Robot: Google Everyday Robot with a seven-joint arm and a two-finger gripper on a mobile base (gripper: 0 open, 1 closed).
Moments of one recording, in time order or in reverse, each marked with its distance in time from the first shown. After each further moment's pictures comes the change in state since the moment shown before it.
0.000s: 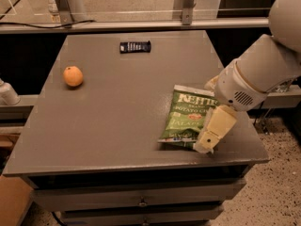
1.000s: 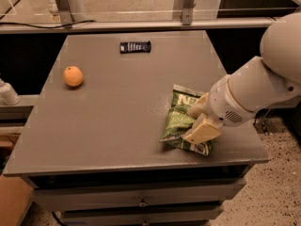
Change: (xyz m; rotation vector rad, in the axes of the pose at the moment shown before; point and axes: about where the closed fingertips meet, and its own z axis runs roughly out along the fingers) arm -0.004 0.013 0.029 0.041 -0.060 -0.062
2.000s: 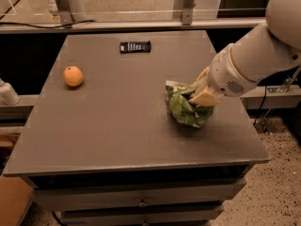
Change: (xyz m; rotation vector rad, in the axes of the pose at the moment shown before) arm -0.029 -0.053 -0.034 0.128 -0.016 -0.073
